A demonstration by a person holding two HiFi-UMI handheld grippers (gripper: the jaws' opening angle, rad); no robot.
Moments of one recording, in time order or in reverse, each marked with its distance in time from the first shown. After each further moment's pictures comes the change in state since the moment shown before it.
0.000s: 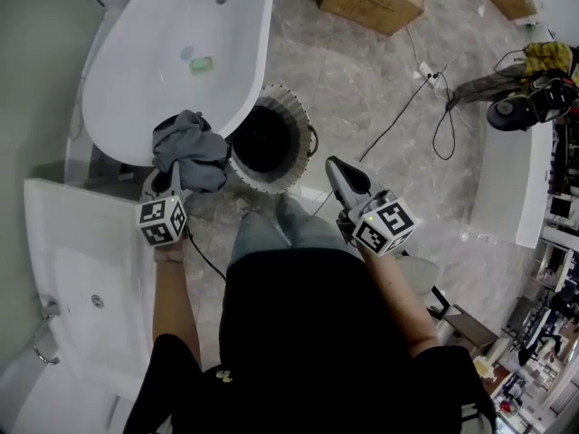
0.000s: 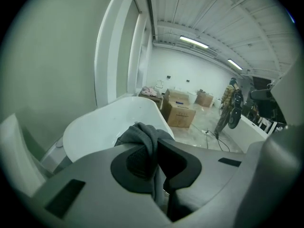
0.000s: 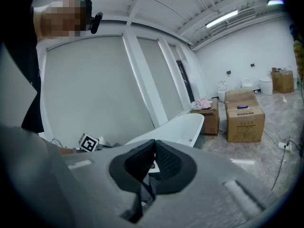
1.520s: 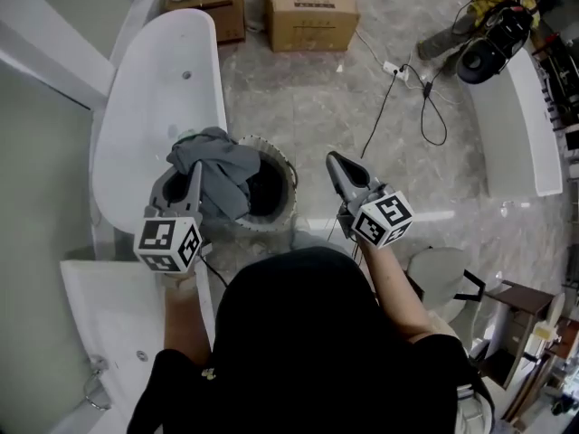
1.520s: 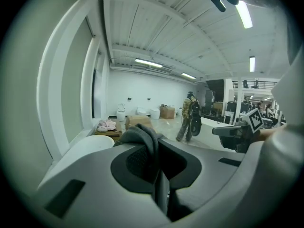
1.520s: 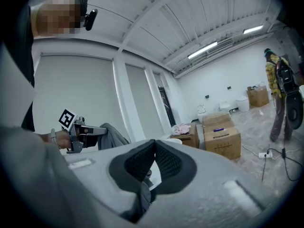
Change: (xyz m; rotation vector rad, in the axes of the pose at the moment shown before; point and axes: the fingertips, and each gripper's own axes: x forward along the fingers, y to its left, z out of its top) left arm -0.067 -0.256 0.255 0.328 -0.238 -0.379; right arm -0.130 -0.078 0.106 0.021 -0.284 -0.220
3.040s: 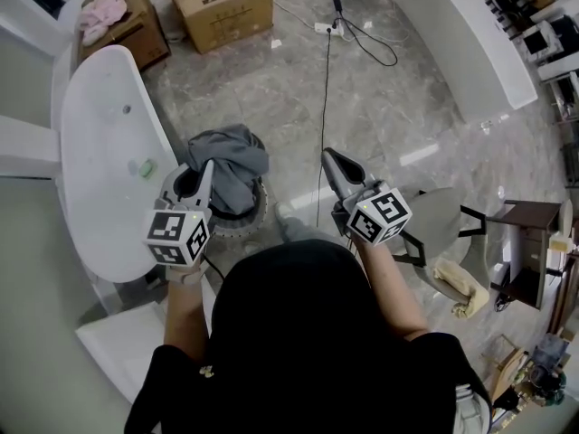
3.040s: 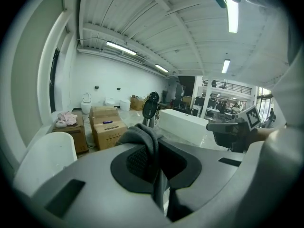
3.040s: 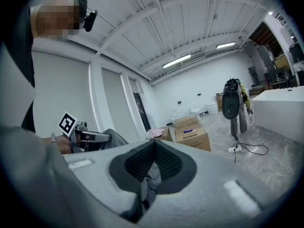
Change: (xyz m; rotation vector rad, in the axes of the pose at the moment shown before) left arm 0.133 -0.153 -0.012 0.076 0.118 -0.385; right arm -0.118 -0.101 -0.008 0.084 -0.068 -0.322
